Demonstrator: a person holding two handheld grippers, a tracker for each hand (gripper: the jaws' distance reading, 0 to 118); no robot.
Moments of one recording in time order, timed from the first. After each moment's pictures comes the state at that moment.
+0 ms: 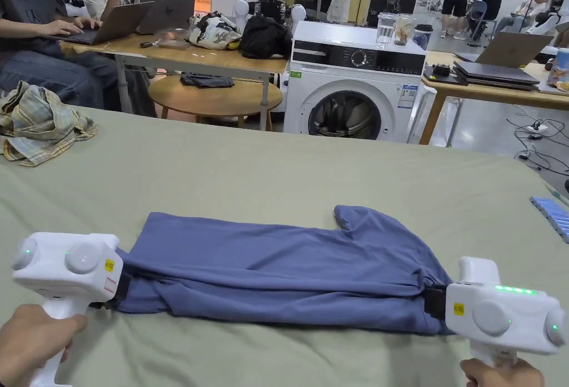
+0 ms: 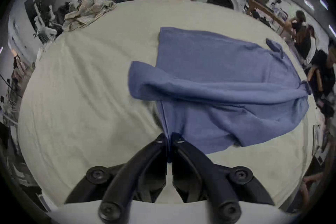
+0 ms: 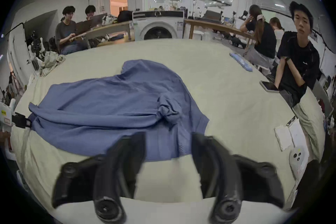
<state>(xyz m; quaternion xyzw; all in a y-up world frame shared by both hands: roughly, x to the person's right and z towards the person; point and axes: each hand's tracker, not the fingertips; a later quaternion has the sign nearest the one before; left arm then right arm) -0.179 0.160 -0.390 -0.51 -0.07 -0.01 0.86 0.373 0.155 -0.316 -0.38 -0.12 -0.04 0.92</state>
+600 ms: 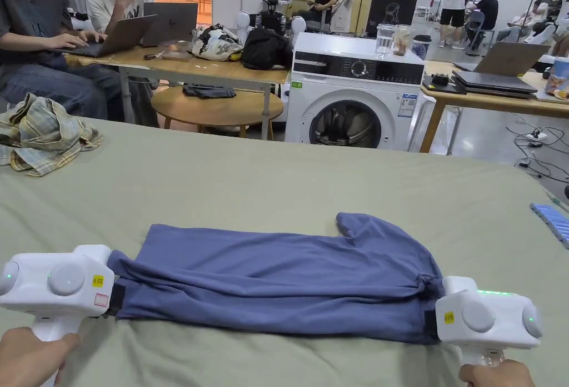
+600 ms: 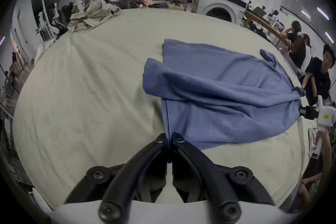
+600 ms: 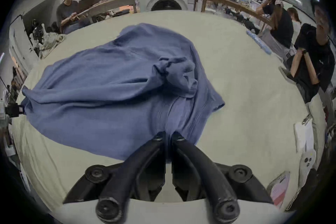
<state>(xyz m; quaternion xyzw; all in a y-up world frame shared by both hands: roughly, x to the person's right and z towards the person) -0.189 0.159 -0.374 -0.46 -0.07 0.02 0.88 0.378 0.125 -0.326 -0.44 -0.08 -0.04 0.89</state>
